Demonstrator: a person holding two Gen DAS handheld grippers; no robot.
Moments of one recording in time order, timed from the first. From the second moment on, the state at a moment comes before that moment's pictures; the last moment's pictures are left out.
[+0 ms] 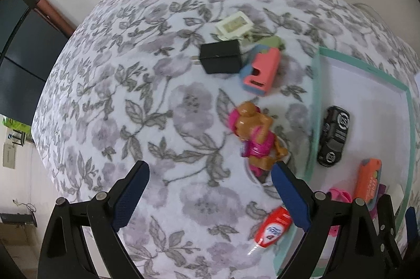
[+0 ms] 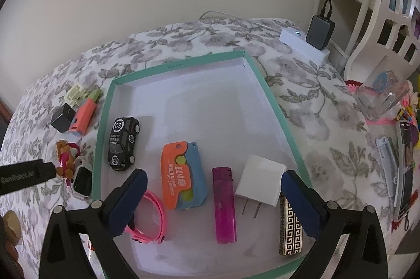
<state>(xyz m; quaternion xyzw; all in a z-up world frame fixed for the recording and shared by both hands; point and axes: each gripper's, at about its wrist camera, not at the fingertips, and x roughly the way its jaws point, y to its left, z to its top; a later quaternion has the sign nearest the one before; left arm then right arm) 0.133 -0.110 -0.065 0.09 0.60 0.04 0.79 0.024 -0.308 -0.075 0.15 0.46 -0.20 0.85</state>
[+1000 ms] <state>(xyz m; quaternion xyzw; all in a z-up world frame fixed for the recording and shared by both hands) 0.119 -0.015 -0.085 0.09 0.61 0.08 0.78 0.048 -0.197 -0.081 0.15 0.54 0.00 0.83</state>
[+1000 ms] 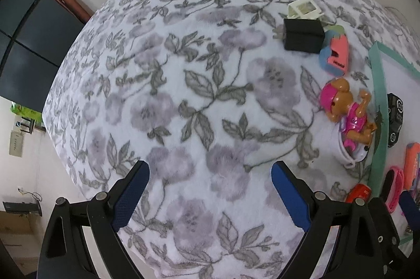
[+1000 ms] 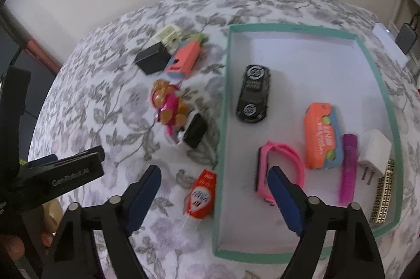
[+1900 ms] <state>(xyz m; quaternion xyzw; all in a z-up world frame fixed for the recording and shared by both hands) 0.115 0.004 -0.095 0.05 0.63 0.08 0.77 0.049 -0.159 -0.097 0.12 0.61 0.04 0.78</state>
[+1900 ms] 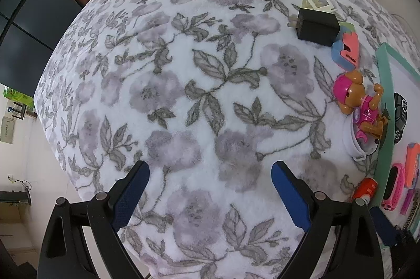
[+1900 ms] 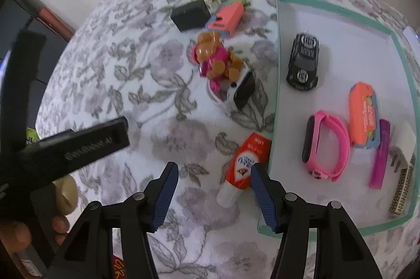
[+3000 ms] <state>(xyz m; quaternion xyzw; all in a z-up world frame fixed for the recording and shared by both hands) 0.117 0.009 -0.108 0.04 0.64 0.06 0.76 0.088 -0.156 -0.125 0.12 0.60 -0.02 0.79</state>
